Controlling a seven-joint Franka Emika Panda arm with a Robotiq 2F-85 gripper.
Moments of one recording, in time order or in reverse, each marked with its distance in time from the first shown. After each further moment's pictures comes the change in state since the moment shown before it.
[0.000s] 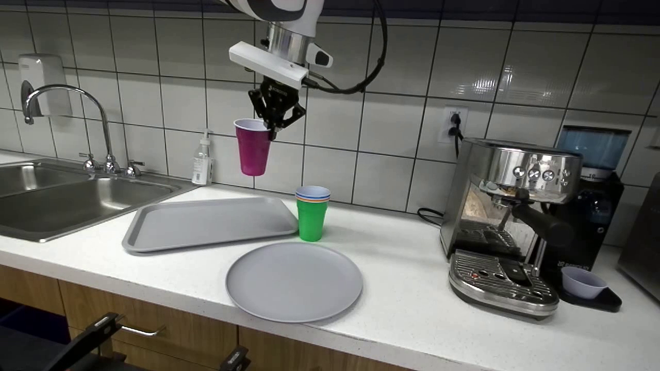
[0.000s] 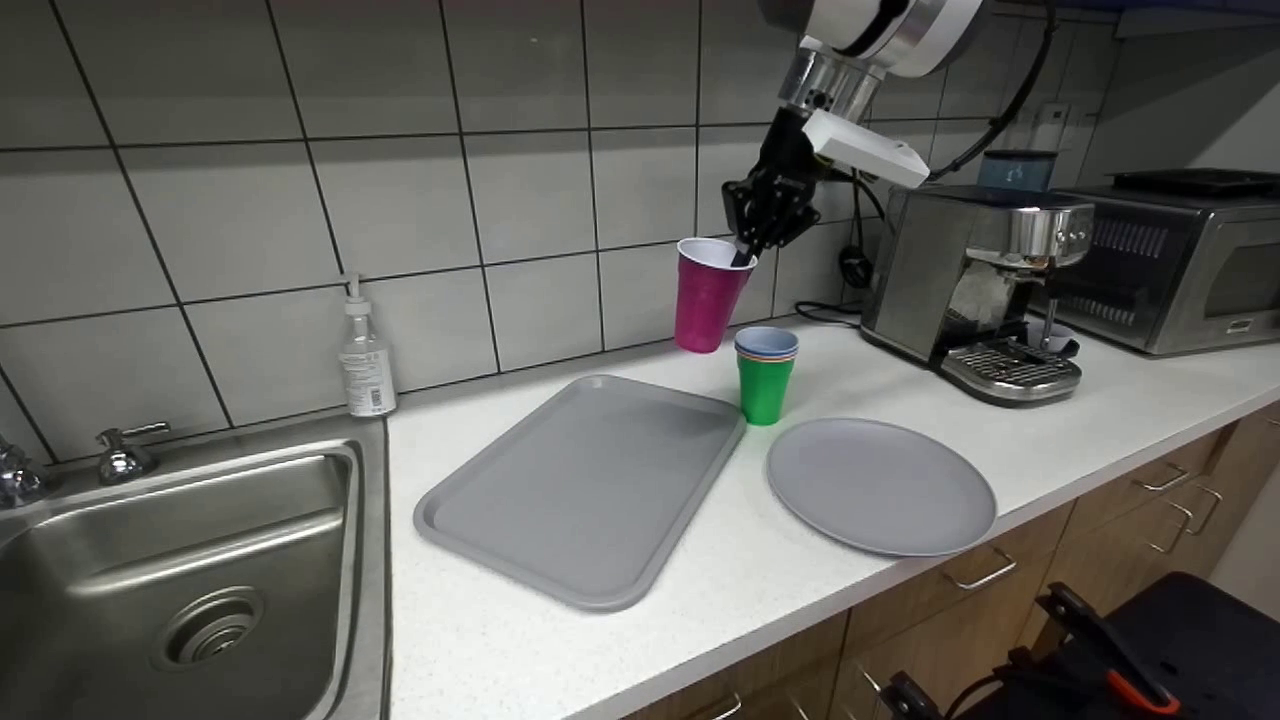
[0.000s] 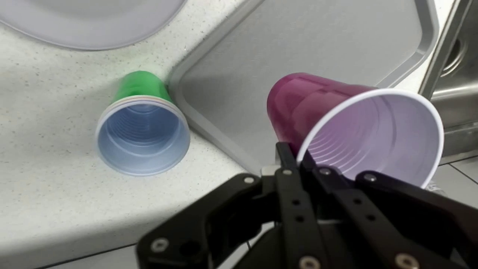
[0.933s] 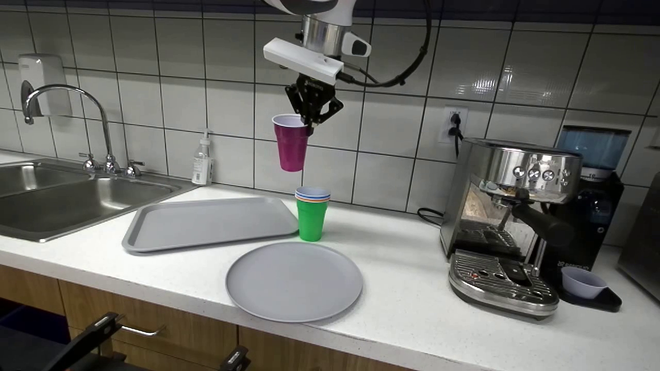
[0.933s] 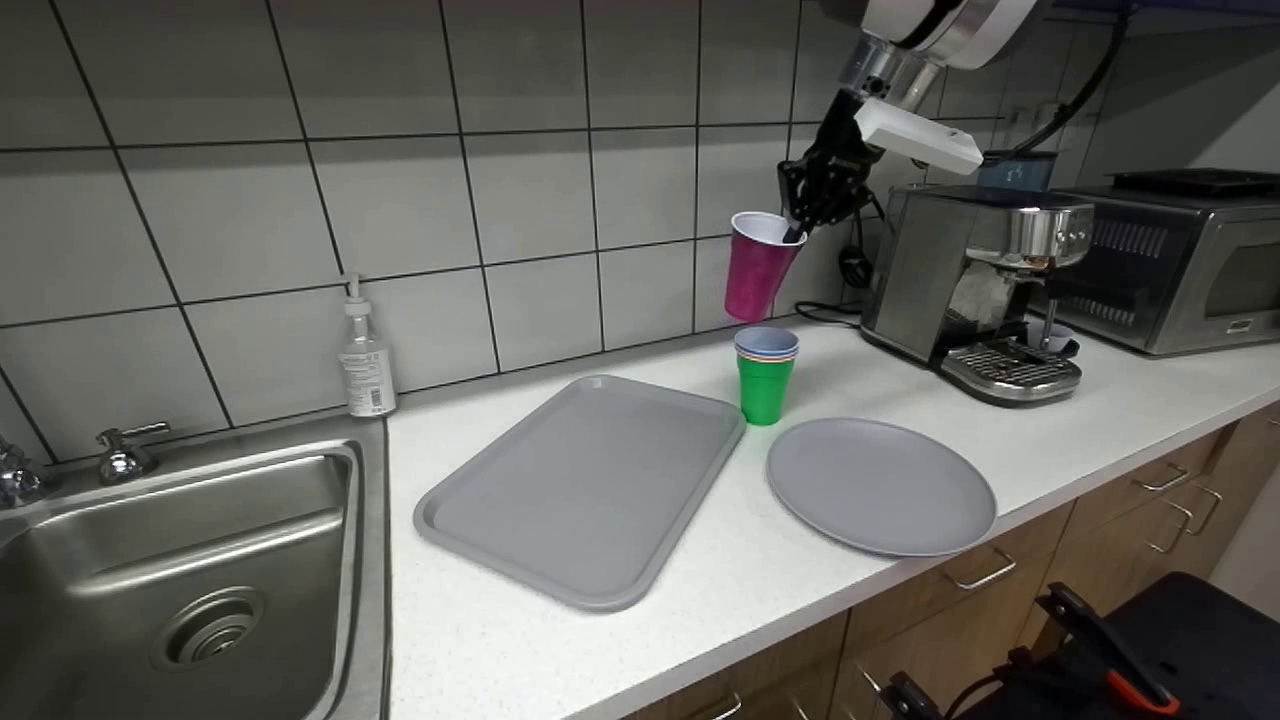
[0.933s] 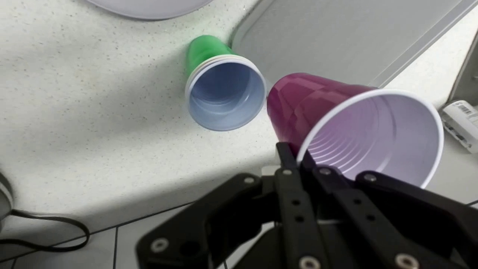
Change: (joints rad) arm -0.029 -0.016 -0.095 -0.002 -0.006 0.078 0.001
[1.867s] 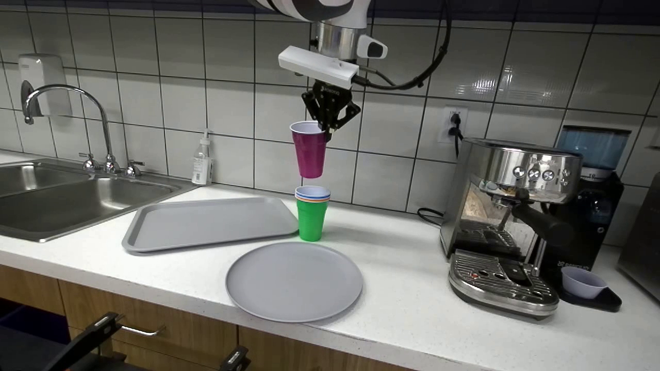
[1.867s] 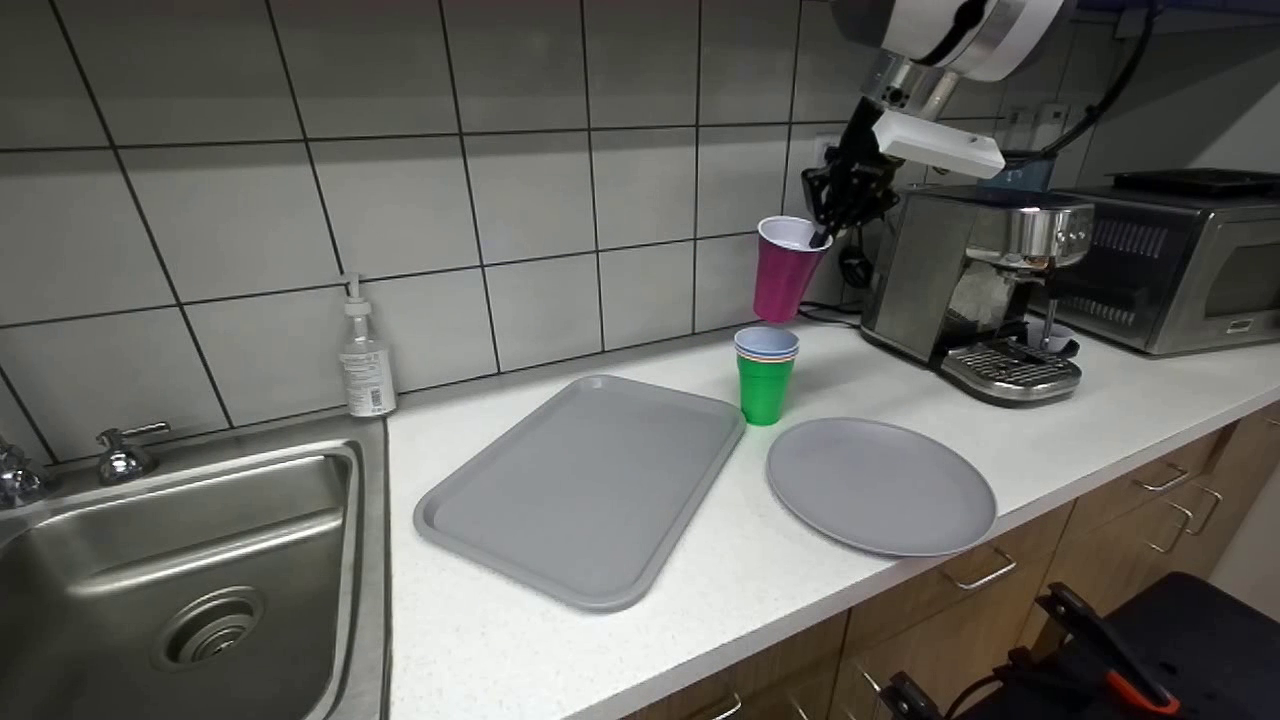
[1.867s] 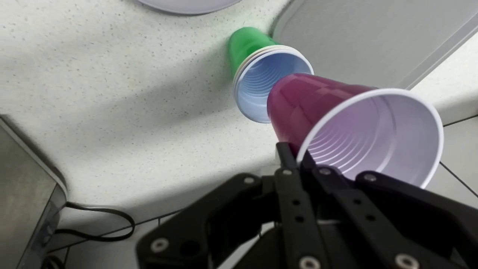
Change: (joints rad) arm -0.026 0.022 -0.025 -0.003 -0.064 0.052 0.050
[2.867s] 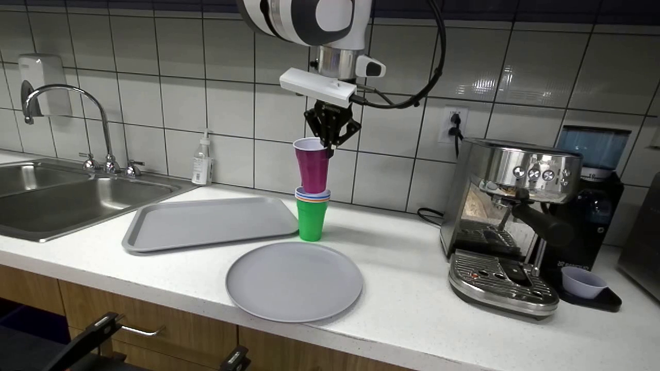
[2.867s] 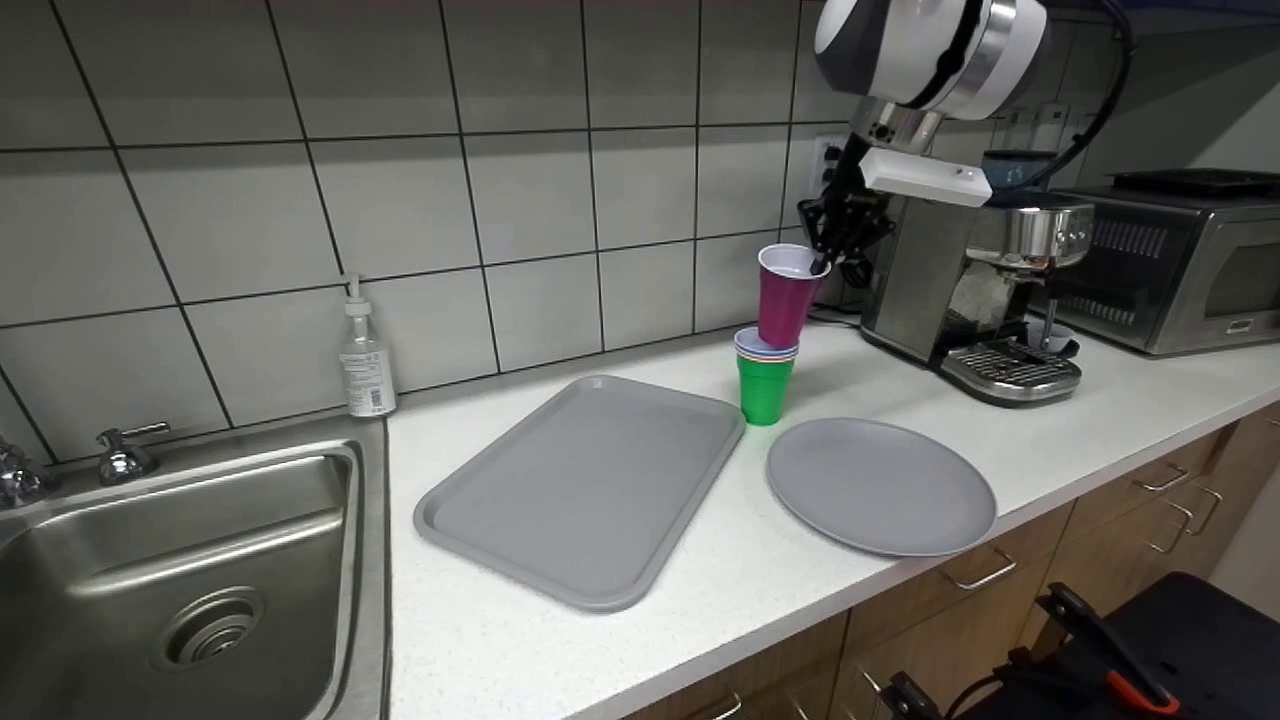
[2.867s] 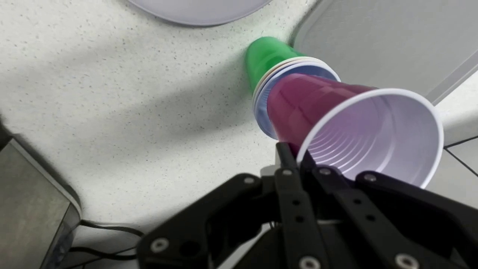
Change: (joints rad) arm 0.000 0.074 0.004 0.000 -0.036 0.057 0.054
